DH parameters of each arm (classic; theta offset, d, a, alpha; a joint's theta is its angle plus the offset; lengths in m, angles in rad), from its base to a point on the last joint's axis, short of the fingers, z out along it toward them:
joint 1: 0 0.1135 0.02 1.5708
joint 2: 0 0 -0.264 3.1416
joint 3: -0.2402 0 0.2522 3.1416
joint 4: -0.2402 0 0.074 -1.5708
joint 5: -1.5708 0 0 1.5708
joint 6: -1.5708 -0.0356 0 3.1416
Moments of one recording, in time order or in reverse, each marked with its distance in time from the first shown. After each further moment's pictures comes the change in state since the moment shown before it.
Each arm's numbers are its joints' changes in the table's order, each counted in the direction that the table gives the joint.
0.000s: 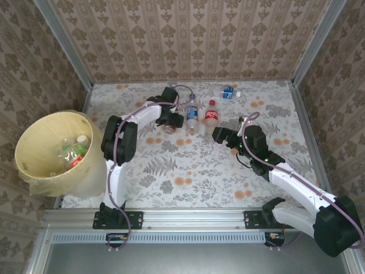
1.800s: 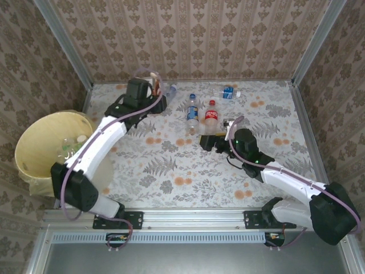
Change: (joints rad) left arm 0.025 0.793 0.306 0.114 0.058 0.172; right arm 0.126 -0.119 0.022 0.217 0.109 0.092
